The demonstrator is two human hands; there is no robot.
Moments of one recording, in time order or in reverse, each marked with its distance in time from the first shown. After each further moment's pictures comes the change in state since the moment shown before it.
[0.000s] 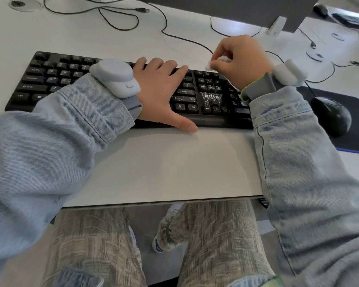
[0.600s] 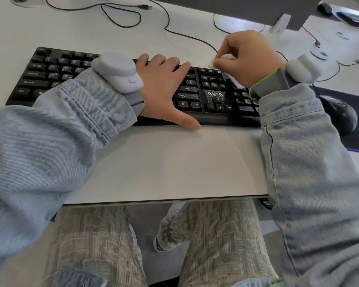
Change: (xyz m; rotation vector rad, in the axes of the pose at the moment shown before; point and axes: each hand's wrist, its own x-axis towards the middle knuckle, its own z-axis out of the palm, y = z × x) left_hand 0.001 -0.002 0.002 0.023 0.012 0.008; right_hand -0.005 -0.003 -0.006 0.005 0.012 -0.033
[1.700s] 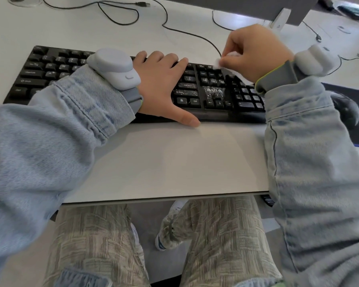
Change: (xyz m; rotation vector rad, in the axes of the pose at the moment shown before) left_hand -0.001 0.001 -0.003 0.001 -0.023 -0.010; right_hand -0.007 -0.001 -0.013 -0.099 -0.057 -0.001
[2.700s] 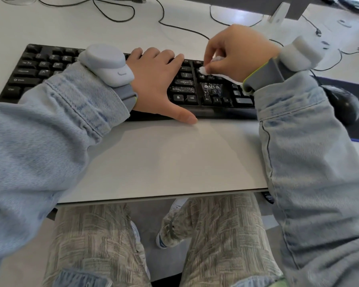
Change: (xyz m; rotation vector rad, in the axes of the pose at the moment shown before) left_hand -0.001 0.002 0.000 0.003 0.003 -0.007; right_hand 0.000 -0.021 0.001 -0.084 -0.161 -0.102
